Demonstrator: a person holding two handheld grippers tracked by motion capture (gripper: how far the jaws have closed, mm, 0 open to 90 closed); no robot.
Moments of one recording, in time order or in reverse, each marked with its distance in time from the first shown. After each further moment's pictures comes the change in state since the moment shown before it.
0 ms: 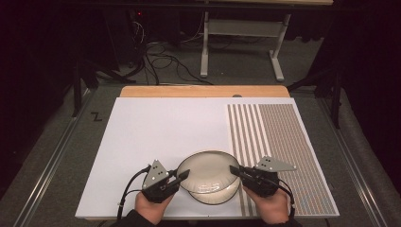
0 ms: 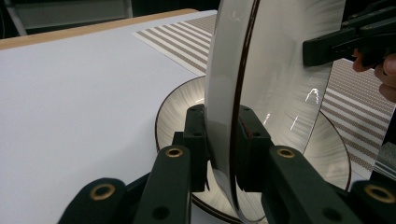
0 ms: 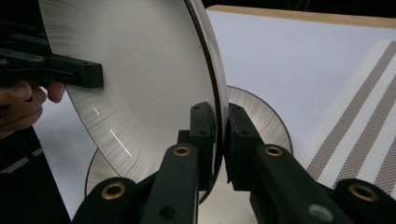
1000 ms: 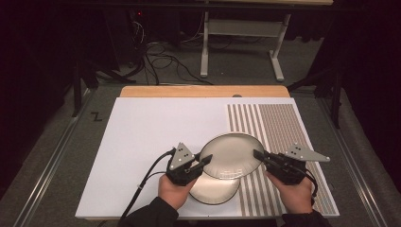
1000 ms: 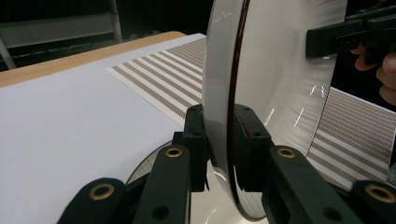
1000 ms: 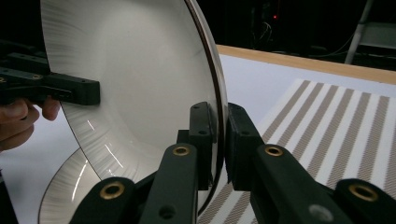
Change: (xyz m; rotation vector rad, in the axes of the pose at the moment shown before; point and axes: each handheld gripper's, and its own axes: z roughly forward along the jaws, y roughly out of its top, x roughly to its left) left arm -0.020 0.054 0.057 -0.023 -0.040 0.018; right arm -0.047 0.024 -0.047 -0.100 -0.098 -0.008
